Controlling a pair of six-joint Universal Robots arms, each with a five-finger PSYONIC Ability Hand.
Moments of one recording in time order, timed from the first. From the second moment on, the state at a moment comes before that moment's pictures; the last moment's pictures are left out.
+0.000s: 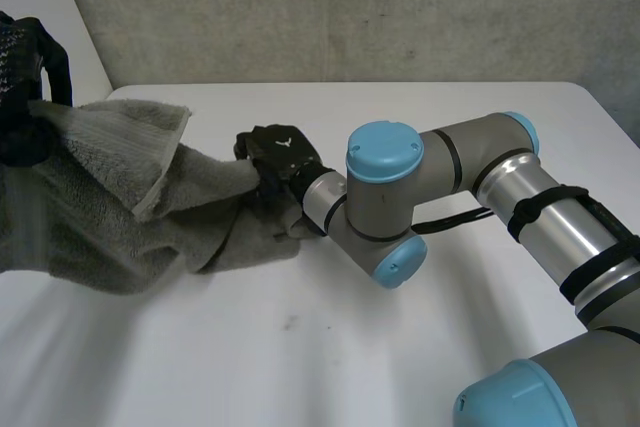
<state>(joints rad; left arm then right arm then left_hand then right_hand) 4.49 -1.15 -1.83 3.15 -1.55 3.34 2.32 -0.33 0.27 0.08 1.30 3.24 1.19 1.22 1.22 1.22 1.03 1.34 1.31 1.33 1.34 1.17</state>
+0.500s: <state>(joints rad) 4.46 -1.49 -1.75 3.61 -1.56 3.00 2.11 -0.97 0.58 0.18 1.57 2.65 1.19 1.22 1.22 1.22 1.03 1.36 1.33 1.33 1.34 1.17</state>
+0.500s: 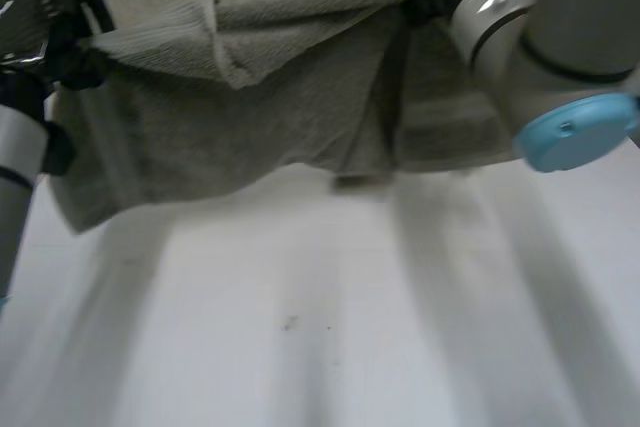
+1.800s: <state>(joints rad) 4.13 -1.82 -1.84 3.60 -1.53 3.13 1.94 -1.30 1.92 -0.18 1.42 2.75 0.29 0.29 0.29 0.29 0.12 0.25 0.26 0.25 0.27 0.06</state>
